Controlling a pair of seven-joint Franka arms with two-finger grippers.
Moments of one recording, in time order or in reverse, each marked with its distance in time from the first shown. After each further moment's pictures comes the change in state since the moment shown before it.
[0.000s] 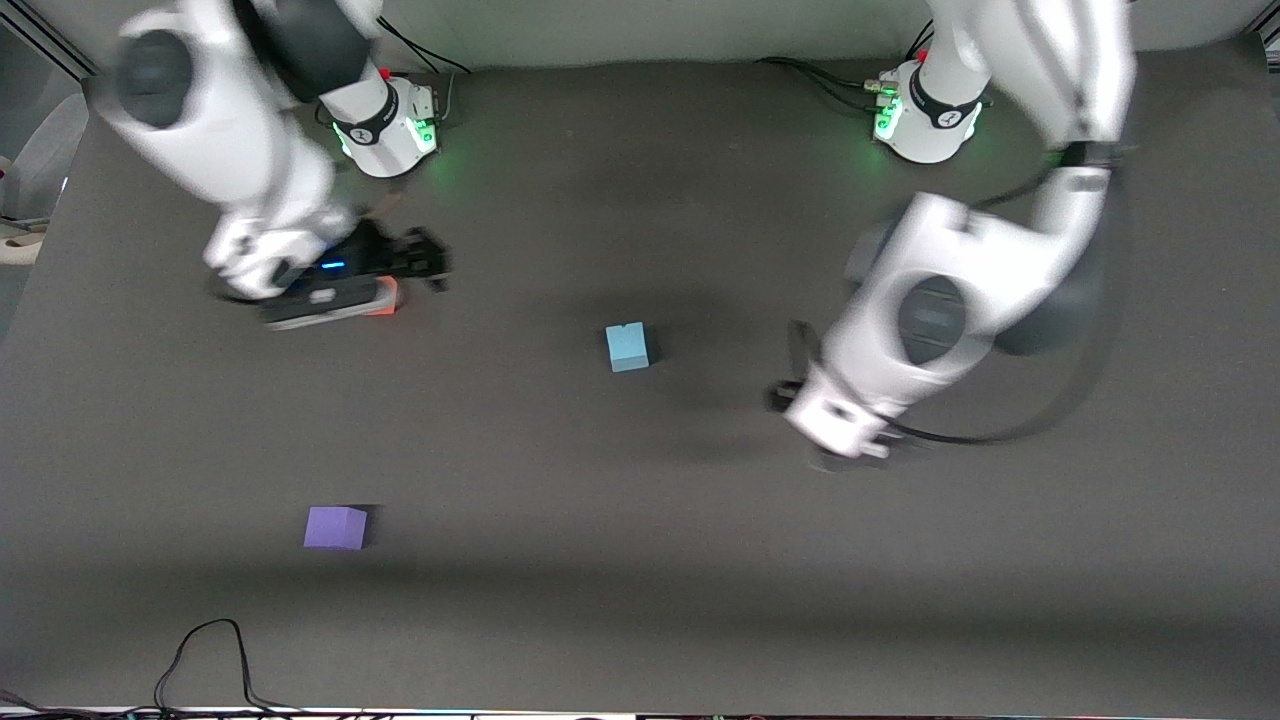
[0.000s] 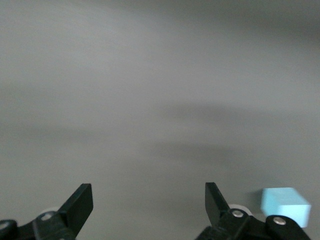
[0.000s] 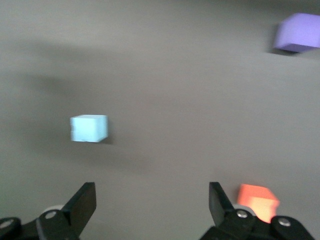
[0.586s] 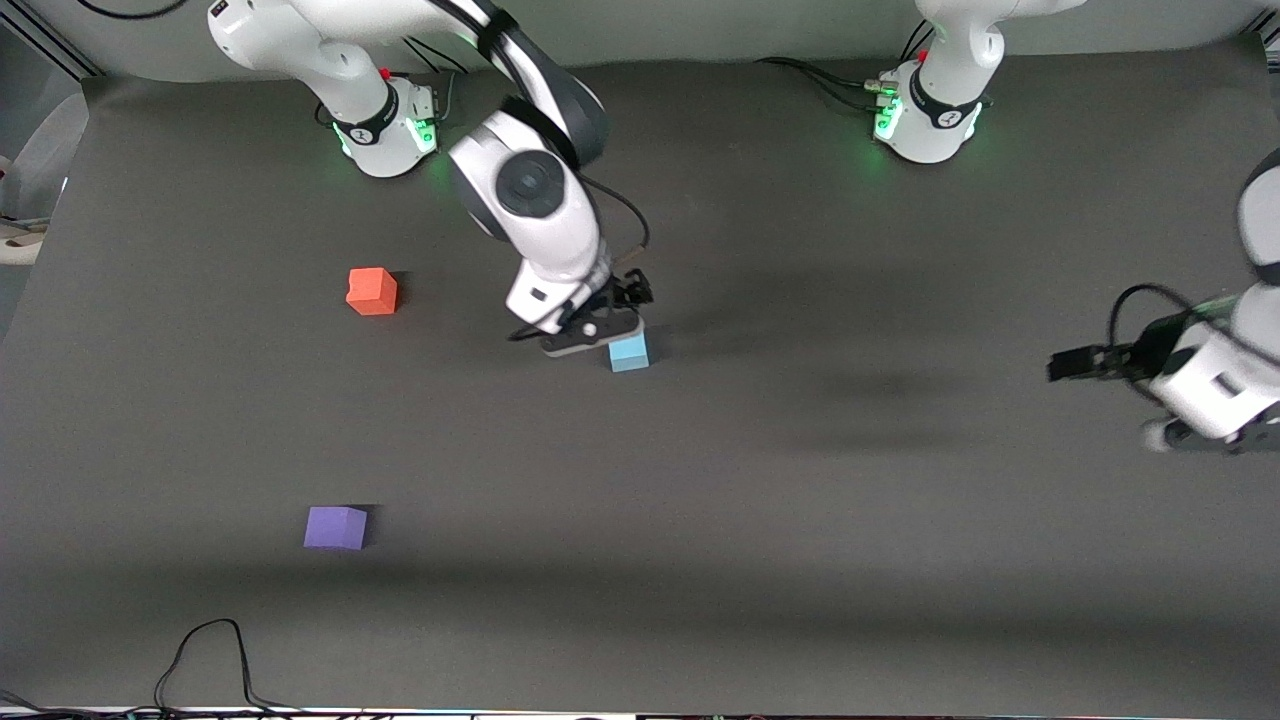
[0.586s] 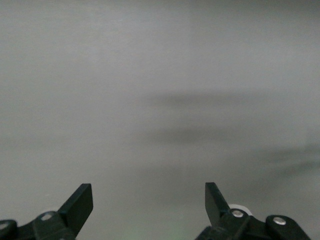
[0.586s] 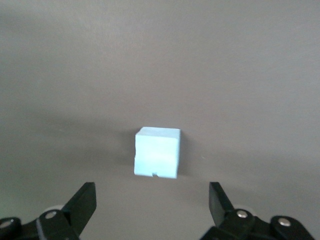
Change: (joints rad) left arm 0.342 -0.241 0.003 -0.154 0.013 -0.127 0.457; right arm 0.260 0.394 -0.007 0.040 -0.013 0.356 0.202
